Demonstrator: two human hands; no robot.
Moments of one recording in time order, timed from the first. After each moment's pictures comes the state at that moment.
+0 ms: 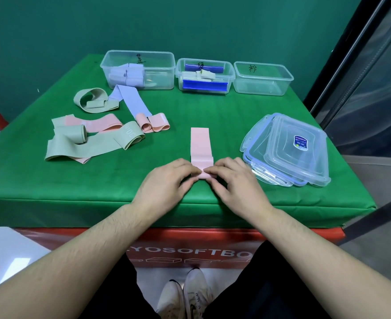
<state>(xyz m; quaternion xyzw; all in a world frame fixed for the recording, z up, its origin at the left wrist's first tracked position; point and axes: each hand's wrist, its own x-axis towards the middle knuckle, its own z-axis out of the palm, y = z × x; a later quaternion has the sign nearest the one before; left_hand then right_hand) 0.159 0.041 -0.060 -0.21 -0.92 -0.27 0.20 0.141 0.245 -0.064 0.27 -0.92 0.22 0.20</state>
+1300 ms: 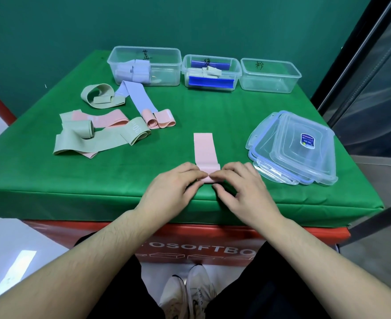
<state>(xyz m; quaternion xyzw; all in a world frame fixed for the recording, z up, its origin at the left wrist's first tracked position) 0.179 0.044 -0.063 -0.20 -0.92 -0.28 0.17 0.163 0.251 -0.068 0.28 -0.90 0.25 0.20</state>
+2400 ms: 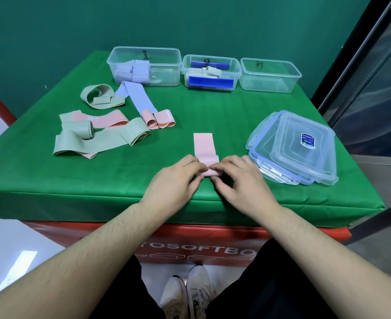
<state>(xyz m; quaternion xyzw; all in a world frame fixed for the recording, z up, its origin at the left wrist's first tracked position) 0.169 0.051 -0.053 -0.18 -0.94 -0.24 0.17 0.144 0.246 -0.064 0.26 -0.92 0.24 0.17</state>
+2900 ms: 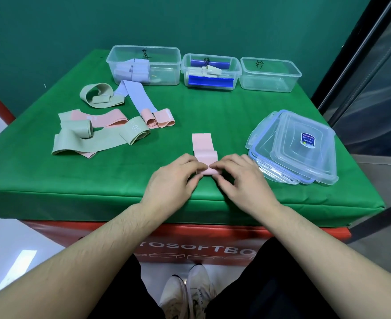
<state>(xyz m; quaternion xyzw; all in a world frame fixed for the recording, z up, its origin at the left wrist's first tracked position) 0.170 0.051 -0.055 -0.14 -0.94 -0.26 0.17 0.140 0.247 -0.064 0.27 -0.91 0.26 0.17</state>
